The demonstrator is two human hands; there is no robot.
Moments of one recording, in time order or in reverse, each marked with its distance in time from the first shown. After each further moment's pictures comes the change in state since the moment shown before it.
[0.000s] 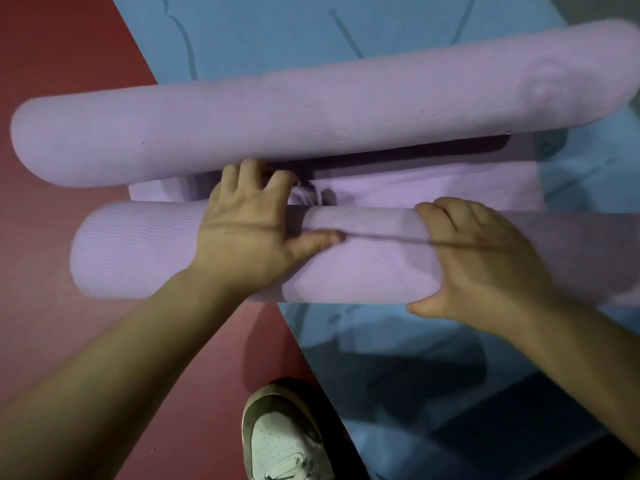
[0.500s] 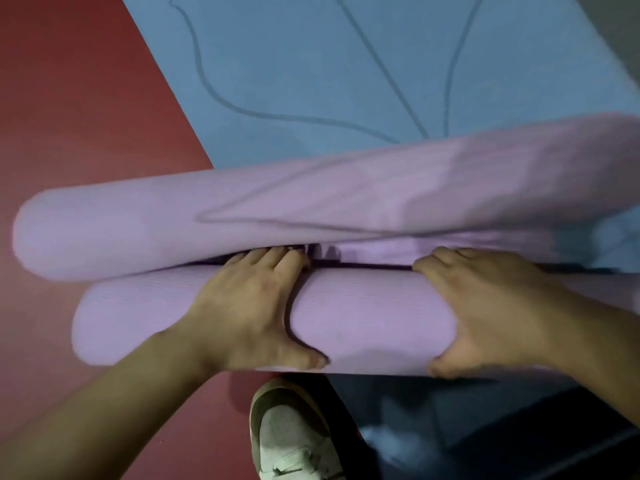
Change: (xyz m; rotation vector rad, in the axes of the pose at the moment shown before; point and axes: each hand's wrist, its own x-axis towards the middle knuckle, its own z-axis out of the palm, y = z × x) left_hand -0.065 -0.007 -0.006 0.048 -0.405 0.183; right_hand -0.017 -0.008 -0.019 -0.041 -0.465 -0.187
